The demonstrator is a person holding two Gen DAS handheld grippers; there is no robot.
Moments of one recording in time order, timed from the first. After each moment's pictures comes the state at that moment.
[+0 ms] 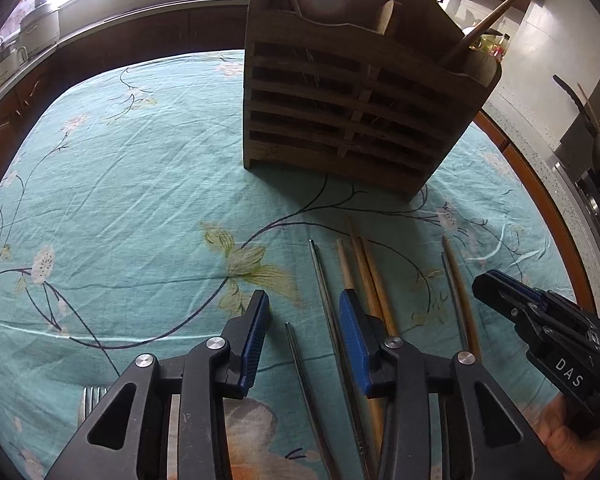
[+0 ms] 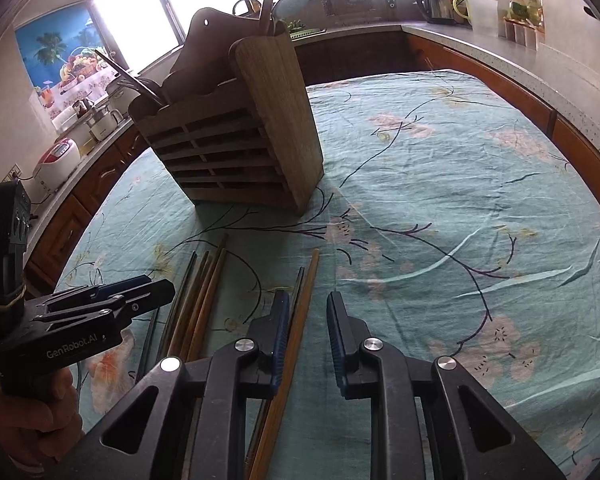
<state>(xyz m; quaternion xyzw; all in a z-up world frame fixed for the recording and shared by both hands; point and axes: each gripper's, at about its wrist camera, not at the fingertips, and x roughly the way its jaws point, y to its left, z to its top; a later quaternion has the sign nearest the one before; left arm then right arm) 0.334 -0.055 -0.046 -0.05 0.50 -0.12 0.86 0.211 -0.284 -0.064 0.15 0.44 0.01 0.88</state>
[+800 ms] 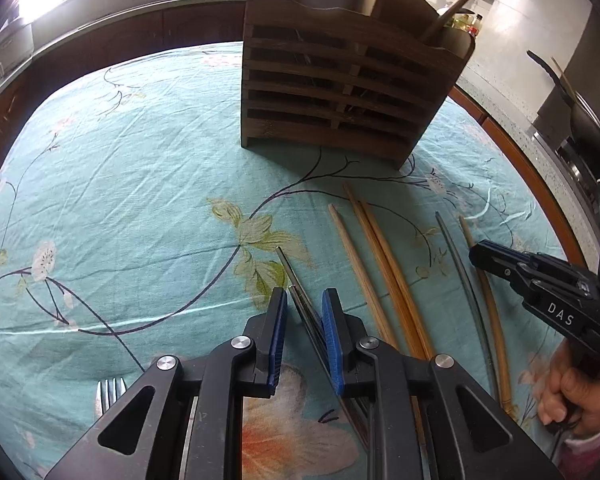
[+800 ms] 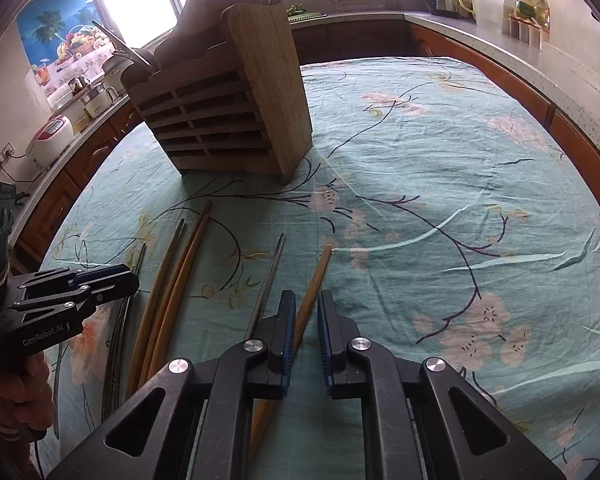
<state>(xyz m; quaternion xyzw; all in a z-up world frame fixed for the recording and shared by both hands) 0.323 -0.043 -0.054 -0.03 0.50 -0.17 0.85 0.206 -0.288 -0.073 0.13 0.47 0.01 0.87</state>
